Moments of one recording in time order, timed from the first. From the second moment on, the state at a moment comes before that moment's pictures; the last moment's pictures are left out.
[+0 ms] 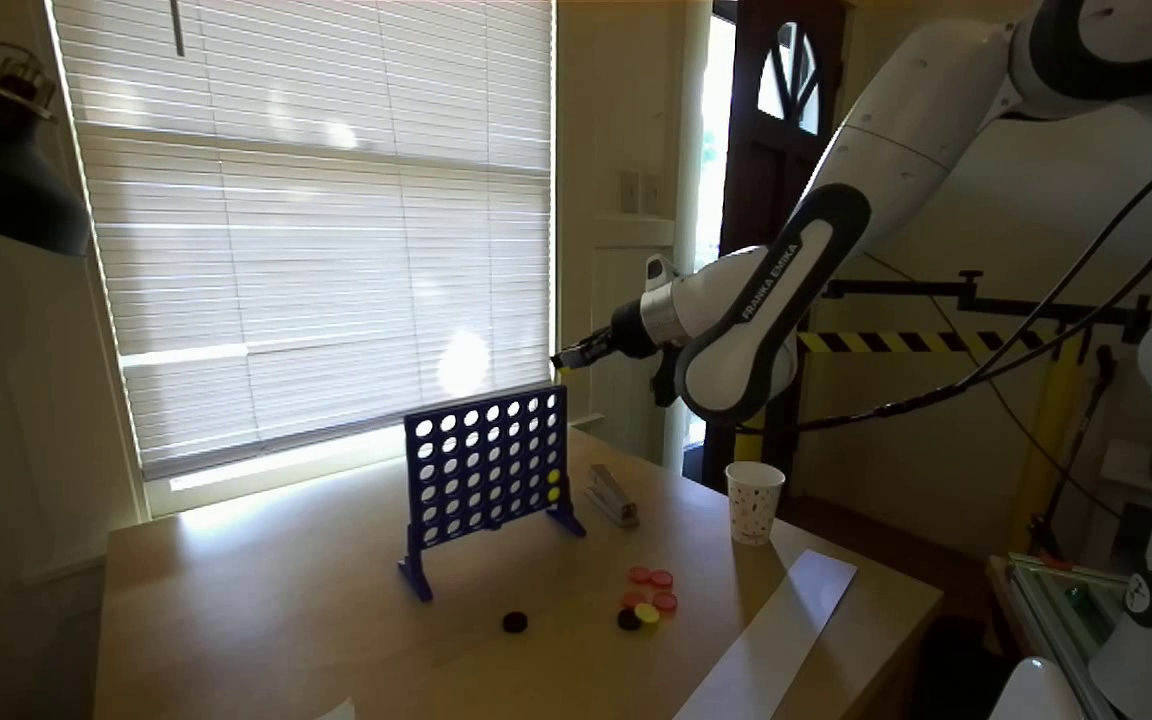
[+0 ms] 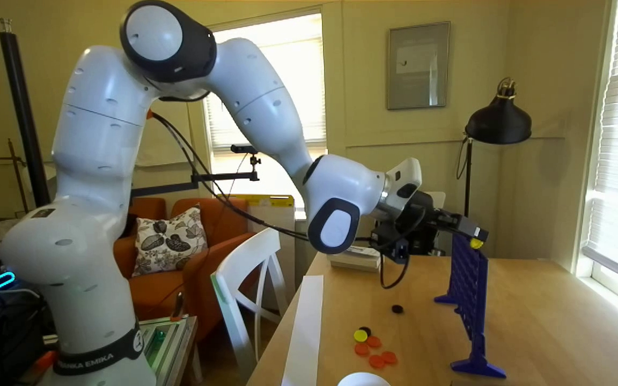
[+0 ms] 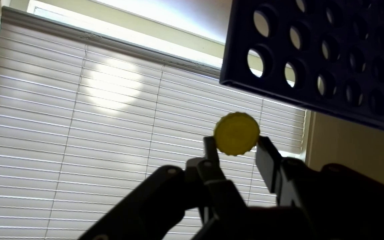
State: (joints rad) arm 0.16 0.35 -0.20 -2.32 0.17 3.82 -0.21
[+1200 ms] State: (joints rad) arm 0.23 0.44 -0.22 -2.23 0.29 3.82 -0.25
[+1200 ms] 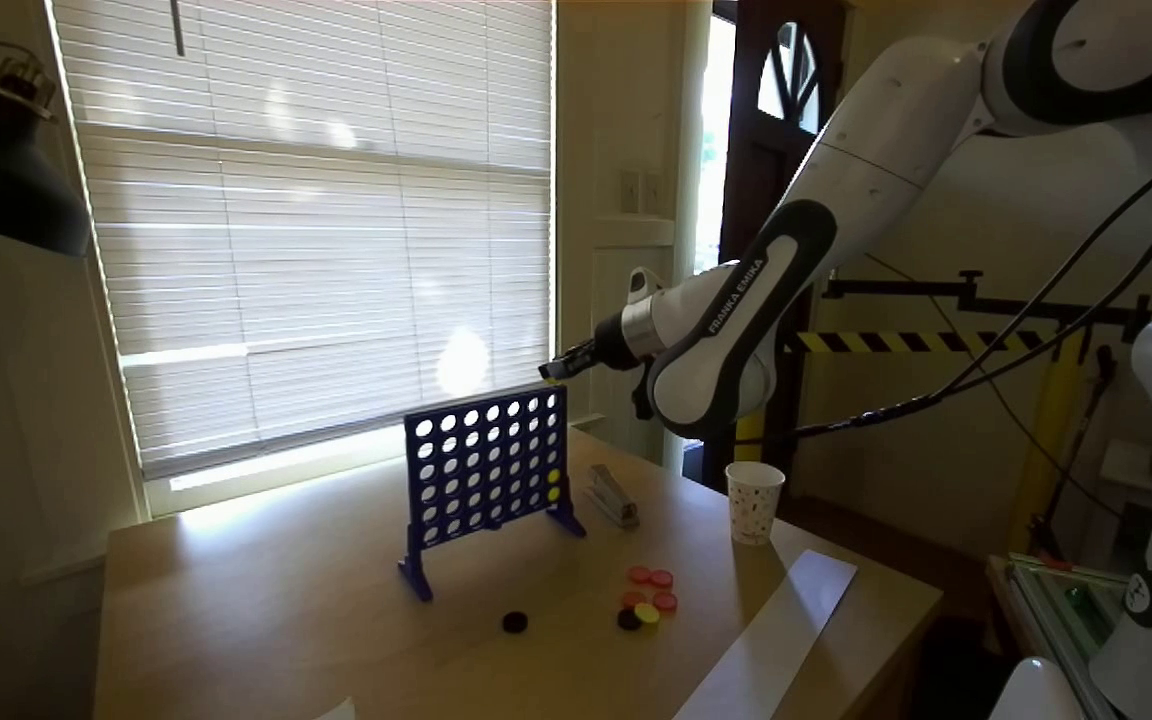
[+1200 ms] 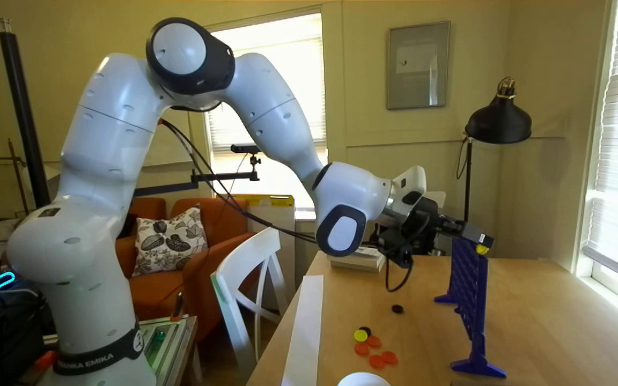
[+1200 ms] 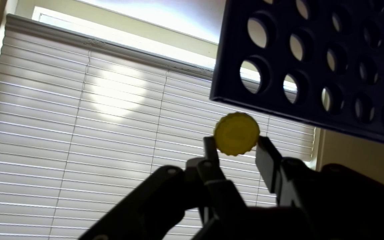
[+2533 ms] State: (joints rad) arm 0.26 0.46 -0.24 -2.23 0.31 3.85 -0.25
